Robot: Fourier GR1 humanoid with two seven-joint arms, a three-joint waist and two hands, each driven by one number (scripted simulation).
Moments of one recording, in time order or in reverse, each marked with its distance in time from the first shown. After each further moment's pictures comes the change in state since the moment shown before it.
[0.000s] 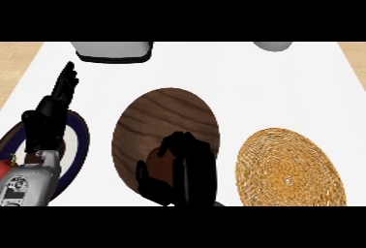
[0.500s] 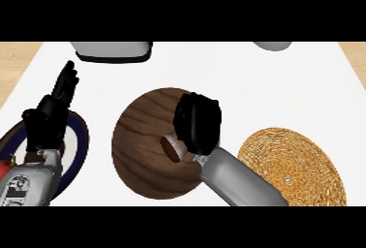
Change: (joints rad) left arm -0.007 -0.014 0.009 0.004 -0.009 0.002 -0.002; right arm -0.236 0.022 -0.210 0.425 -0.056 -0.042 -0.040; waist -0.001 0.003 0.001
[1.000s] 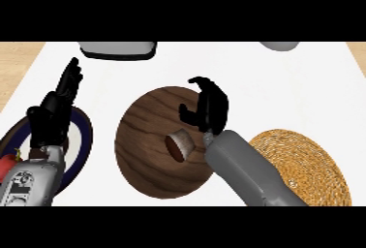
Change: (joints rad) left arm -0.026 -0.008 -0.005 0.011 -0.007 -0.012 -0.004; right arm -0.074 0.004 -0.125 0.245 -0.460 -0.178 -0.321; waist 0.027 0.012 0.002
